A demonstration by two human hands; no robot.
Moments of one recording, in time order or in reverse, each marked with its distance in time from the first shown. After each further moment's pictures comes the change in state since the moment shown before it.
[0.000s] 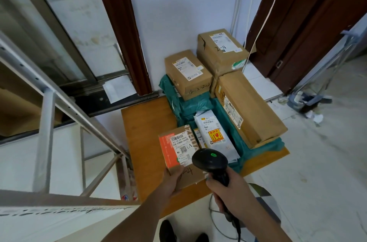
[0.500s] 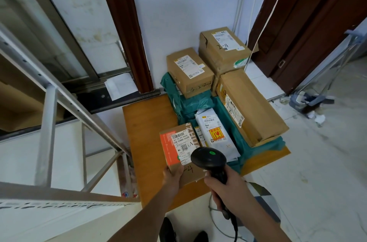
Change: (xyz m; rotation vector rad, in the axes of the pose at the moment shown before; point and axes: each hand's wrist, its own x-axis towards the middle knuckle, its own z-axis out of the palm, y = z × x) left_hand 0.003 -0.009 0.016 -0.006 0.136 0.115; right_hand 0.004 0.007 0.003 0.023 -0.031 0.004
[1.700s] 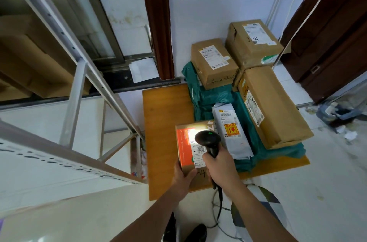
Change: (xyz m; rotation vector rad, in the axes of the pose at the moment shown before) left_hand -0.043 -0.028 0.003 0.081 -0.009 0.161; right_hand 0.071 0.023 0.032 -0.159 0.123 -0.027
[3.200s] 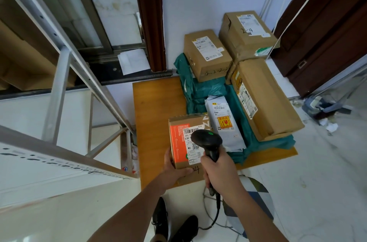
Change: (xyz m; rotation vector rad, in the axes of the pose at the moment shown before) left_hand 0.029 -0.015 -0.023 0.067 -0.162 -0.009; right_hand -0.044 -0.012 -0.009 0.139 -0.058 0.015
